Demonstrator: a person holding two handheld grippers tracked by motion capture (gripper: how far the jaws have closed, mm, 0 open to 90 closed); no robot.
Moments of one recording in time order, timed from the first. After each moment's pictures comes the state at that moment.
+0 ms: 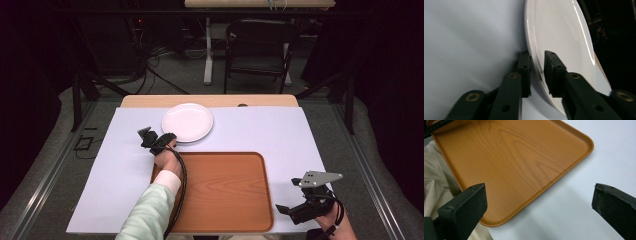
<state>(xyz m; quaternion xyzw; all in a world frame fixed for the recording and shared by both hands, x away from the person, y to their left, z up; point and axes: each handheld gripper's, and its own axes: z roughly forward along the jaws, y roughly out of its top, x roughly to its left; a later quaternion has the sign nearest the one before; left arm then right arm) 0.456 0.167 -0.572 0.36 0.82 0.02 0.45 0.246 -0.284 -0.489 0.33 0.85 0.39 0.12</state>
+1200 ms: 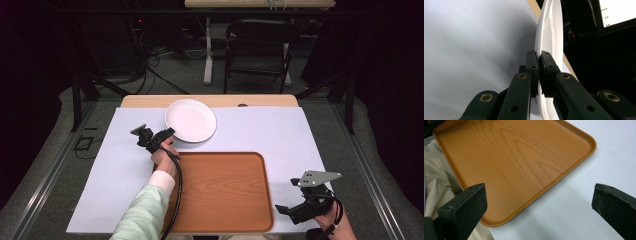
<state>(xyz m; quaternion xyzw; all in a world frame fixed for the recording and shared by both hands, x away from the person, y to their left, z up) 0.453 0.179 -0.558 0.35 0.77 -0.02 0.54 0.247 -0.283 -0.489 0.33 0.85 0.39 0.11</state>
